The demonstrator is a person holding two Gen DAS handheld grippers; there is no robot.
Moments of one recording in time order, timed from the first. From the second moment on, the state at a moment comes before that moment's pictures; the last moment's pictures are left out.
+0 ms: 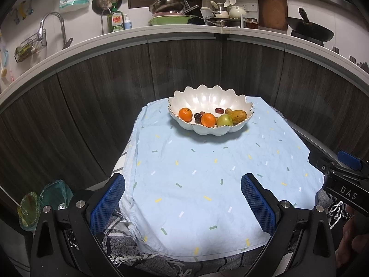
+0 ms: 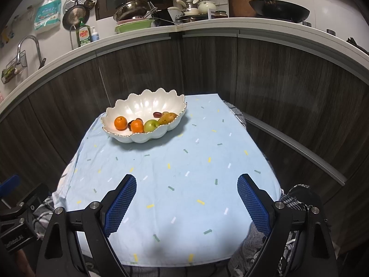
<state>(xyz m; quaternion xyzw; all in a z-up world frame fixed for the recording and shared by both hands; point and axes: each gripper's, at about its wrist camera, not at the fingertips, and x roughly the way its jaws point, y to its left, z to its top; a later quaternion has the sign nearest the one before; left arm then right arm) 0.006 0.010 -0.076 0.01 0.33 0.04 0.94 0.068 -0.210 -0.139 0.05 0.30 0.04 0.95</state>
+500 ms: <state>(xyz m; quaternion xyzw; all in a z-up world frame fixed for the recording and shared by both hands) 0.008 0.012 -0.078 0.01 0.33 0.04 0.94 0.069 -0.209 -0.143 0.05 0.30 0.04 0.95</state>
